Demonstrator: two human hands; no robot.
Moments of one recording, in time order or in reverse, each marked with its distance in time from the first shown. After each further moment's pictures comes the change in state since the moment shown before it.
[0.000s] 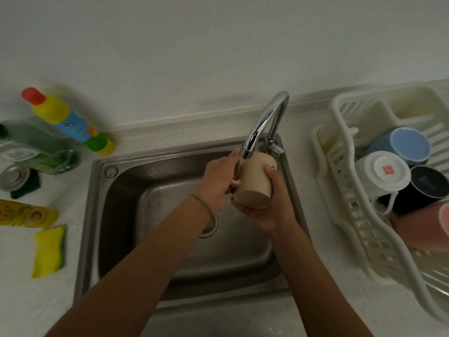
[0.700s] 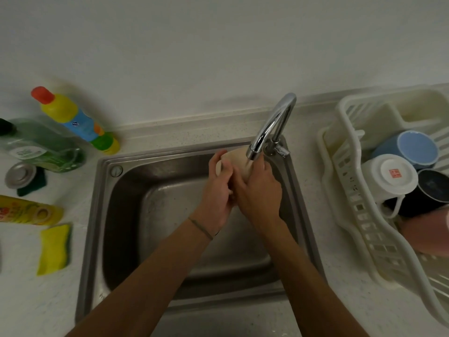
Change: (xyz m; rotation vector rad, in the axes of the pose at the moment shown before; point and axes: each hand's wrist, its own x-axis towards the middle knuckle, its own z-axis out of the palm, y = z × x) left_hand -0.016 -0.032 -0.014 -0.395 -0.129 0.165; right_hand 0.020 0.017 0.035 -1.478 0.389 -0.845
